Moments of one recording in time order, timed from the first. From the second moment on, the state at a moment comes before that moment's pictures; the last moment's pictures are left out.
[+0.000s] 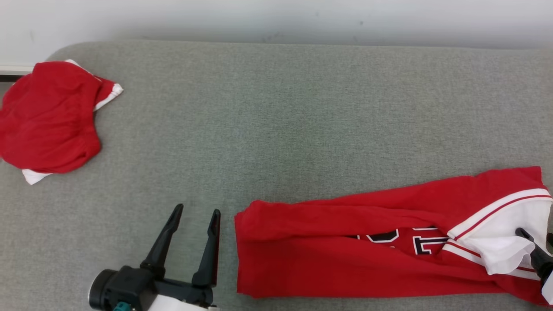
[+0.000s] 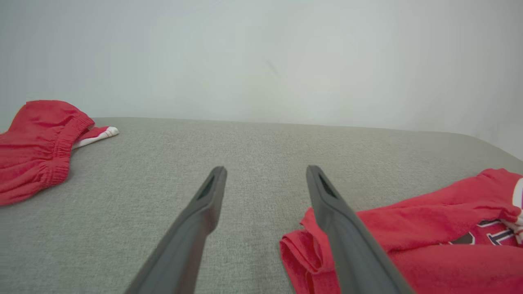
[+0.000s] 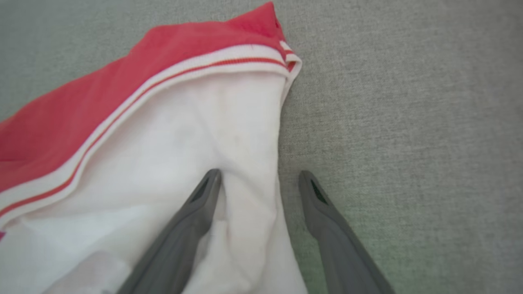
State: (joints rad) left arm -0.06 0.23 -0.34 -0.10 -0.28 0.13 -0.26; right arm -0.14 -0.37 -0.10 0.19 0.68 0.13 0.51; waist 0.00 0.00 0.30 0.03
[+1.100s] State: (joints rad) left arm 0.02 0.06 -0.12 0.02 -0.12 -0.09 -0.26; right arm -0.17 -0.66 -0.21 0.41 0.86 0.13 0.41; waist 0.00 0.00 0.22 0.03
